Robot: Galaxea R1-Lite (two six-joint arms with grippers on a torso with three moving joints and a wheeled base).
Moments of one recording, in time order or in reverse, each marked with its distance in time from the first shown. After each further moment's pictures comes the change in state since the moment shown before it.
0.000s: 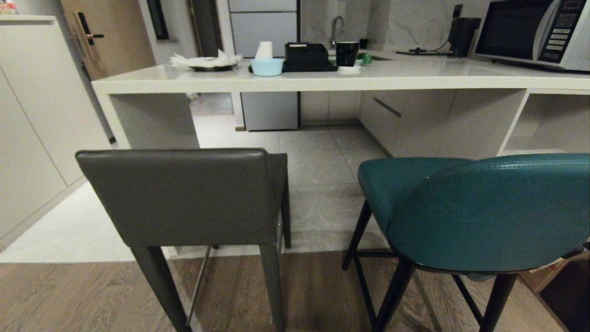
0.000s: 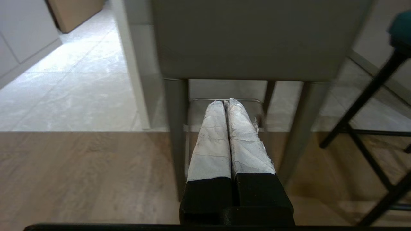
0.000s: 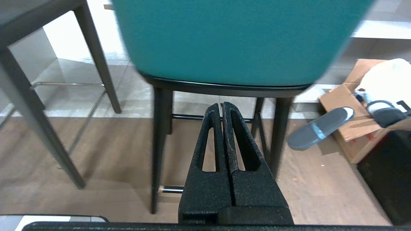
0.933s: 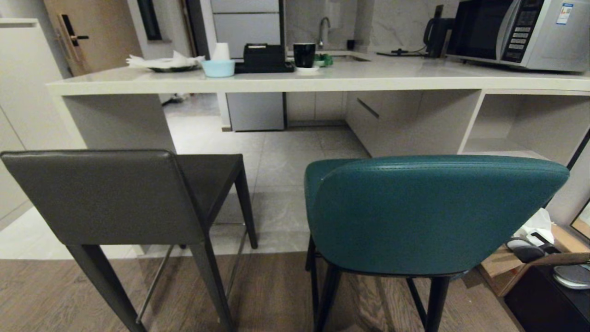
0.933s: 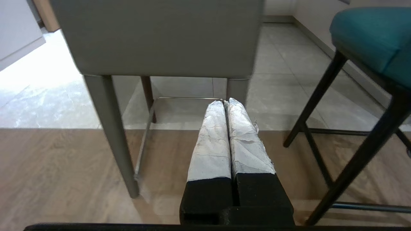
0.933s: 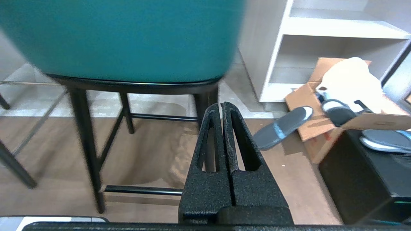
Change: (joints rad) left arm 0.000 0.000 0.000 0.000 0.000 0.000; right arm 0.000 0.000 0.000 0.000 -0.003 0.005
